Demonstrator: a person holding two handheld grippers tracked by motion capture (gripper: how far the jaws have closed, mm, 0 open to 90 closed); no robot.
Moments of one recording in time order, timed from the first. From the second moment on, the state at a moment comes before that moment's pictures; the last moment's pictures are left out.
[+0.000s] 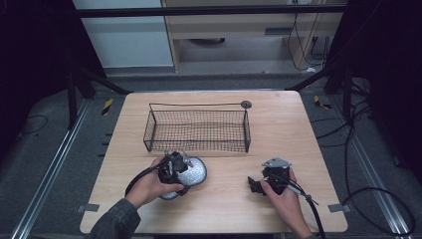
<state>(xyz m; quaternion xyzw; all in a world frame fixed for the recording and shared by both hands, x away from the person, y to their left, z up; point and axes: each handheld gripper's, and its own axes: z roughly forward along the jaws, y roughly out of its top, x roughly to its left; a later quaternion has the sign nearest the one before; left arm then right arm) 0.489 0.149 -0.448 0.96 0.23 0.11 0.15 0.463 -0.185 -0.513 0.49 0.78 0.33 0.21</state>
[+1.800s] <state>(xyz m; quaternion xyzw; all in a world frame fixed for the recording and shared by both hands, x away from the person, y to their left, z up) 0.518 0.196 -0.344 0.93 0.22 0.25 0.14 0.463 -0.186 -0.513 0.49 0.78 0.33 0.21</state>
